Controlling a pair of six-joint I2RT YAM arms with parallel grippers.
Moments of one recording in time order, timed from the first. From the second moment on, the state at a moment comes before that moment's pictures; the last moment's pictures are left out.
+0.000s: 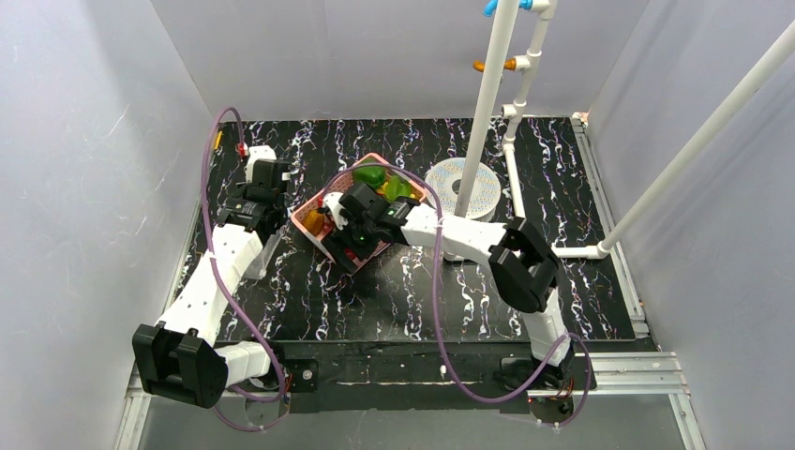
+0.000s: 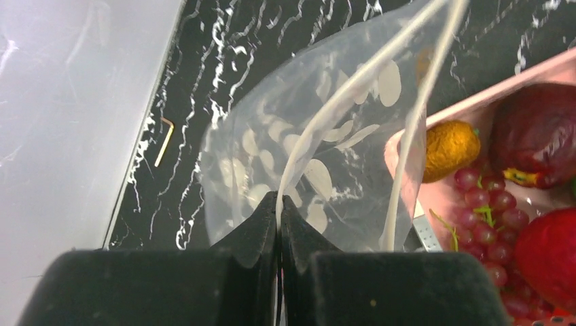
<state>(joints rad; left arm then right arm) -0.22 1.20 1.09 -0.71 -0.64 -0.21 1.02 2.04 1.67 -0.53 -0.23 0.06</state>
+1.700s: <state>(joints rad) -0.22 1.05 0.92 -0.68 -0.28 -0.27 0.99 2.14 1.75 -0.50 0.16 0.32</state>
